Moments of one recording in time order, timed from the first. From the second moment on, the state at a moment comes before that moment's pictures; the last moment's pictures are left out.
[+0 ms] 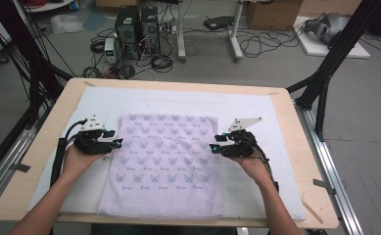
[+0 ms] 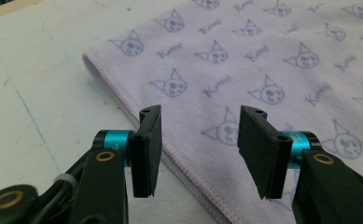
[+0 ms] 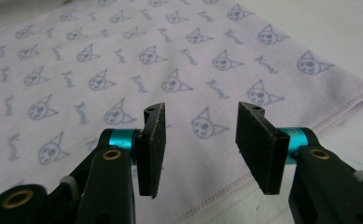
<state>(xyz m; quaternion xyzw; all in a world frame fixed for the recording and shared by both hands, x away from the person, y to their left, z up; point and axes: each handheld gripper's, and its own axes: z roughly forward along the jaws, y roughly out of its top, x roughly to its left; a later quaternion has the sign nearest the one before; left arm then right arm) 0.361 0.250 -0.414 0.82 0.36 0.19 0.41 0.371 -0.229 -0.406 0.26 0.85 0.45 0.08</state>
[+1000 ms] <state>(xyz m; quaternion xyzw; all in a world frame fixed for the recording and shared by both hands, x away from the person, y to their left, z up) 0.402 0.247 -0.385 0.81 0.38 0.19 0.41 0.427 -0.216 -0.383 0.29 0.84 0.44 0.11</state>
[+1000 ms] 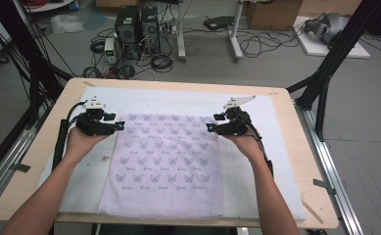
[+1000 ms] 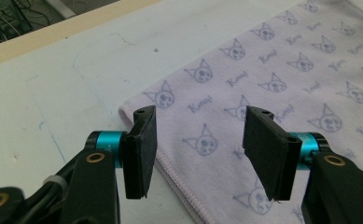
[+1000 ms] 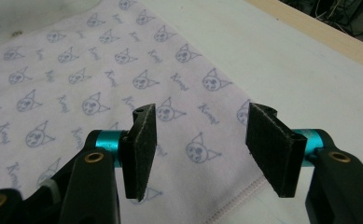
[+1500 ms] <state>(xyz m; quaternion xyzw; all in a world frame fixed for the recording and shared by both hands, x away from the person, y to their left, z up) 0.424 0.246 -0.373 0.80 0.39 0.19 0.42 0.439 -0.218 -0.380 0.30 0.84 0.42 0.13</state>
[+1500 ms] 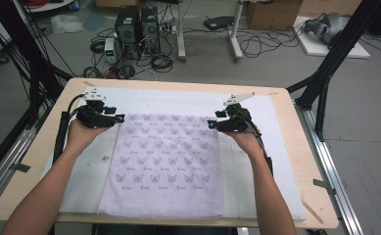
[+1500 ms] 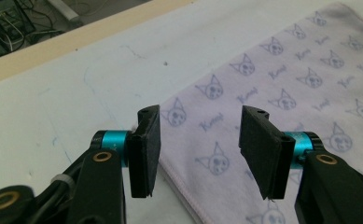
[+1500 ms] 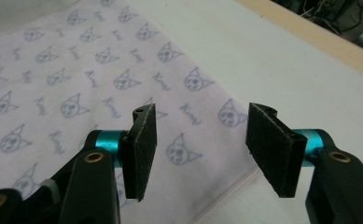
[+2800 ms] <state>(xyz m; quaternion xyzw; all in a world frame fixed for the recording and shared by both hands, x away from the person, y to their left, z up) 0.461 0.241 -0.433 0.81 0.44 0.16 0.35 0.467 -0.226 -0.441 0.37 0.84 0.39 0.08</state>
